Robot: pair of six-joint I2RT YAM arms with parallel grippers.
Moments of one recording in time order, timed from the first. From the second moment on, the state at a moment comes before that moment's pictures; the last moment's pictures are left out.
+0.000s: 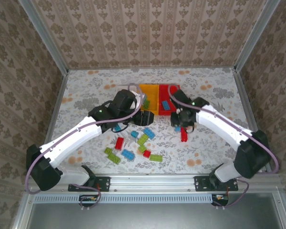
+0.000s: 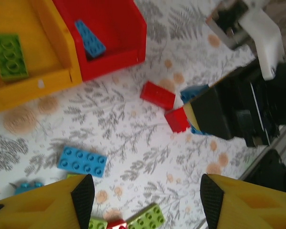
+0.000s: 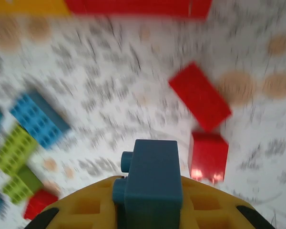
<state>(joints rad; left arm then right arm) -0.84 1.30 1.19 -0.61 0.20 -0.46 0.53 1.51 1.24 -0.98 0.06 0.57</state>
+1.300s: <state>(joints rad) -0.69 1.23 1.01 -0.78 0.03 -0.57 0.57 1.84 1.70 -0.92 0.21 0.44</state>
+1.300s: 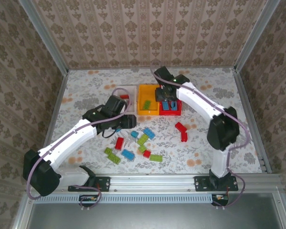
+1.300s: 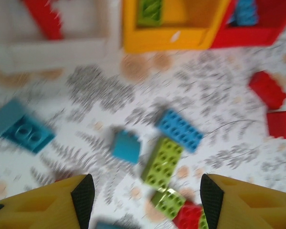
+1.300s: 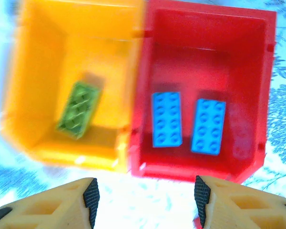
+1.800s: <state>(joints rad) -0.50 1.02 0.69 -1.06 -0.03 -1.02 0.84 1.53 1.15 -0.59 -0.33 0.30</state>
